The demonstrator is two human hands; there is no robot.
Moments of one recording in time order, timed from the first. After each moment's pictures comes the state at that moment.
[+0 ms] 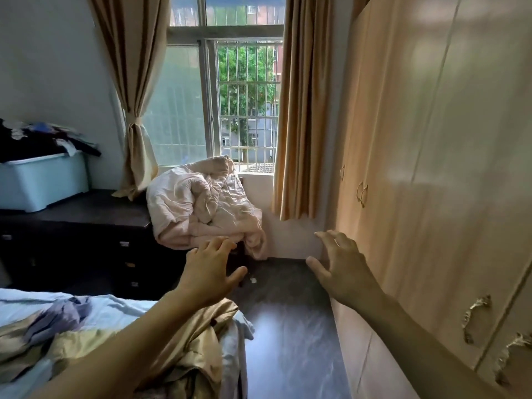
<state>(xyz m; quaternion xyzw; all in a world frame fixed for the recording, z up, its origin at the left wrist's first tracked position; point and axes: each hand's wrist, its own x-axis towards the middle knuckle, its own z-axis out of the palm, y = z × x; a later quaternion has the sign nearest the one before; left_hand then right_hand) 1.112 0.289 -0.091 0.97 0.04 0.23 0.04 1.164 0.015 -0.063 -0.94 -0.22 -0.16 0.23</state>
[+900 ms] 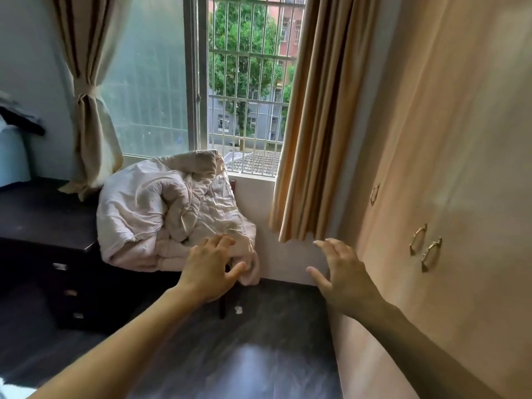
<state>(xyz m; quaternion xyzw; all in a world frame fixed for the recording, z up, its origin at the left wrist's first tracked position) 1.581 0.440 -0.111 0.97 0.05 0.21 0.13 1.631 0.166 -0.078 -0.95 -0.23 -0.13 0.18</state>
